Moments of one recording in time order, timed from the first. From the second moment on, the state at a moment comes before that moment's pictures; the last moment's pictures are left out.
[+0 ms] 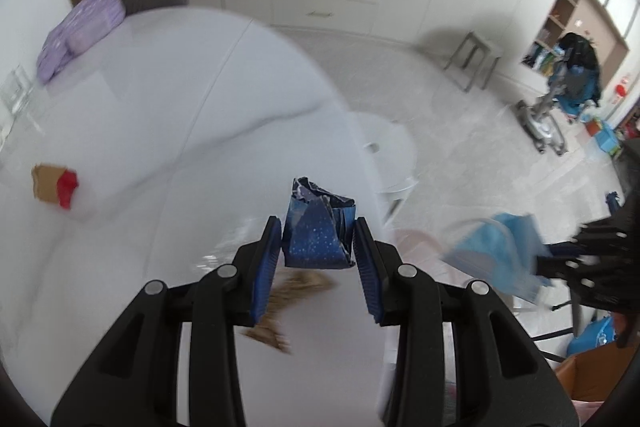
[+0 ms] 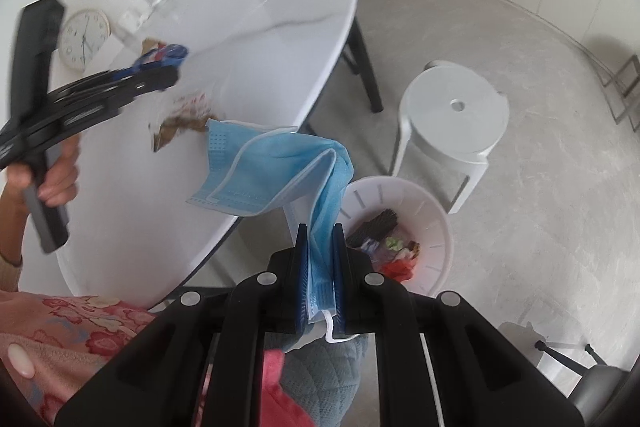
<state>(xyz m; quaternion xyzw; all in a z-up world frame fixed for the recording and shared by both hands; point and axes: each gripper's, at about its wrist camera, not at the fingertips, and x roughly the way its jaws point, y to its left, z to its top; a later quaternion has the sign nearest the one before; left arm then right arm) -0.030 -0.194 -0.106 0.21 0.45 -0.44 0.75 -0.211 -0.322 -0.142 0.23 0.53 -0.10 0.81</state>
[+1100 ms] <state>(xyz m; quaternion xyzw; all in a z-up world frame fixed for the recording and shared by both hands) -0.162 -0.270 -0.116 0.27 0.47 -0.51 0.66 -0.276 -0.389 -0.178 0.27 0.52 -0.14 0.80</state>
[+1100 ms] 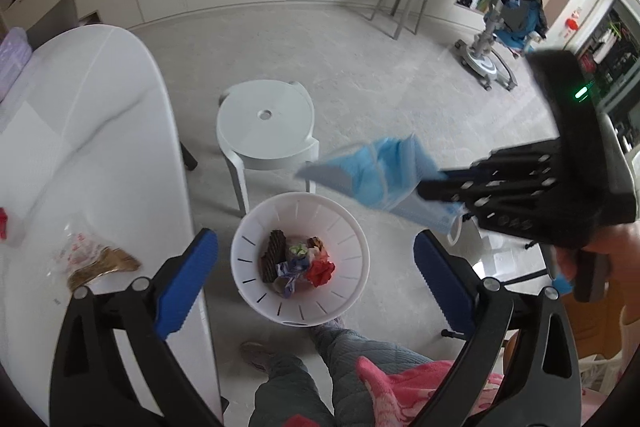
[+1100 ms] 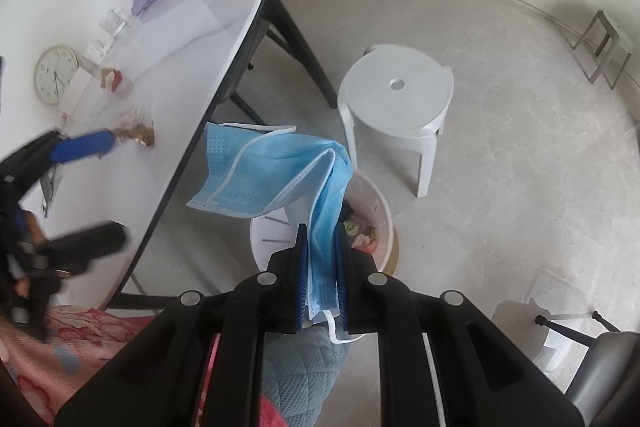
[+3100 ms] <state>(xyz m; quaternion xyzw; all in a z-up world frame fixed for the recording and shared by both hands) 0.036 -0.177 -0.204 0.10 0.59 -0.09 0.80 -0.152 -0.386 -0.163 0.22 0.54 -0.09 0.81</state>
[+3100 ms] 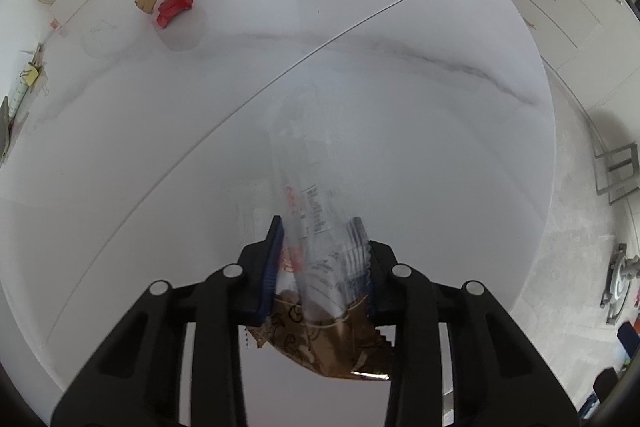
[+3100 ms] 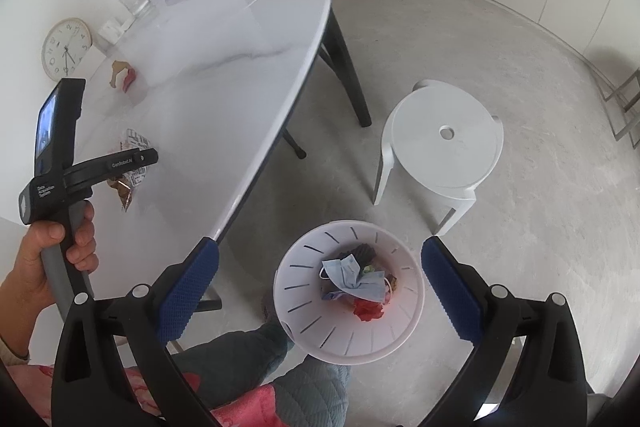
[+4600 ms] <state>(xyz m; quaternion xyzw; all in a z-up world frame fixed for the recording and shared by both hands) 0.238 0.065 -0.163 0.04 0.55 0.00 0.83 0.304 -0.064 -0.190 -0.04 0.57 0.13 0.81</state>
